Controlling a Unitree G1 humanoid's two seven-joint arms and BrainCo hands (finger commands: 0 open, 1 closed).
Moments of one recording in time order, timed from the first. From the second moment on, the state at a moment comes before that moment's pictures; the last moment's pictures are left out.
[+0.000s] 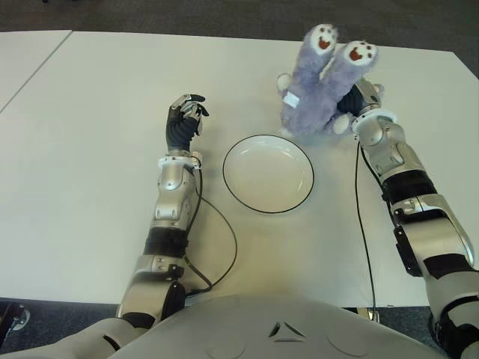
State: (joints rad) left arm -0.23 -0.08 0.07 0.27 -0.12 -0.22 0.06; right arm -0.68 -0.58 0.26 0.54 -0.57 -0.04 -0.04
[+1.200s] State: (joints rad) left arm -0.28 -0.08 0.06 0.39 -0.12 -0.26 0.05; right arm -0.52 -0.56 0.12 -0.05 -0.51 0.04 0.12
